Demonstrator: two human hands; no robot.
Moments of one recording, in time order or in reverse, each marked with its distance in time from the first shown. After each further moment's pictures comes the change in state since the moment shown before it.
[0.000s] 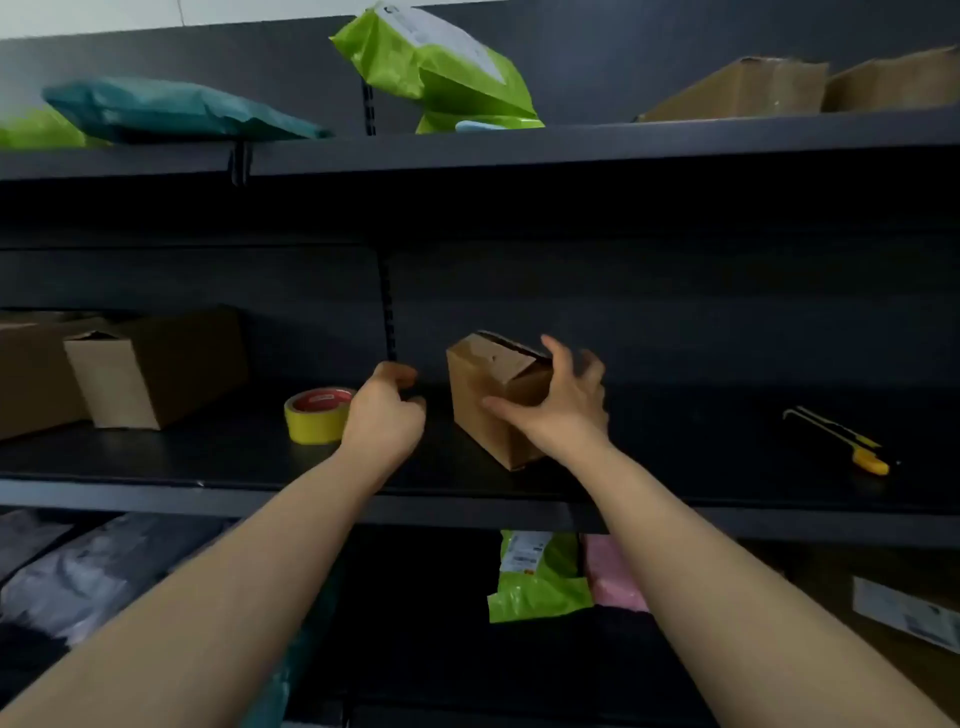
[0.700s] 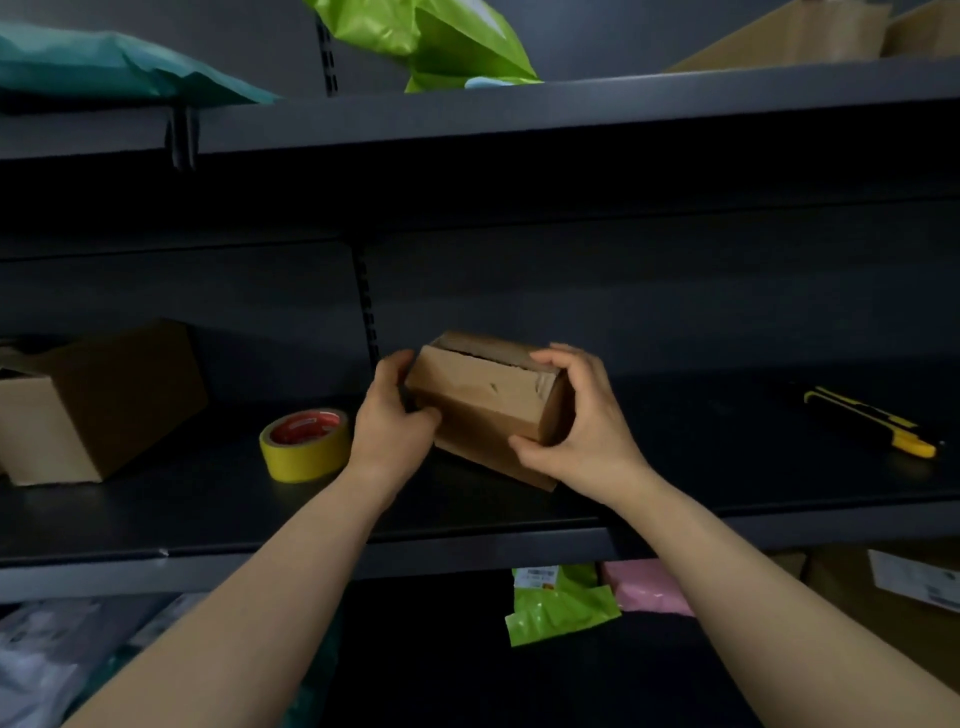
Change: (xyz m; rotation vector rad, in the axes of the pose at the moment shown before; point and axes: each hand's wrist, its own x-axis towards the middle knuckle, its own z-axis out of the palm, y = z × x) left_hand 0.052 -0.033 0.016 -0.227 -0.143 0.075; right_hand -0.001 0.014 0.020 0.205 0.094 -0.361
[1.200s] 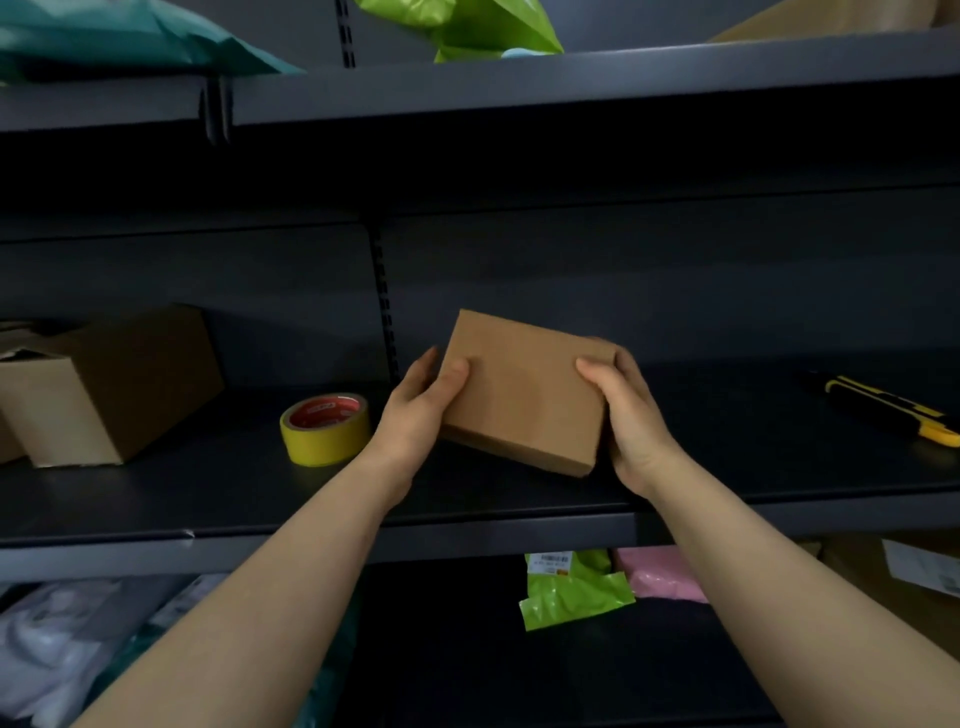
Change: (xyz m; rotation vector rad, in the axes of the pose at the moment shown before) left_hand -0.010 0.006 -0.010 -0.364 -0.217 -0.182; right_hand 0.007 -0.004 0.007 0.693 0.123 0.462
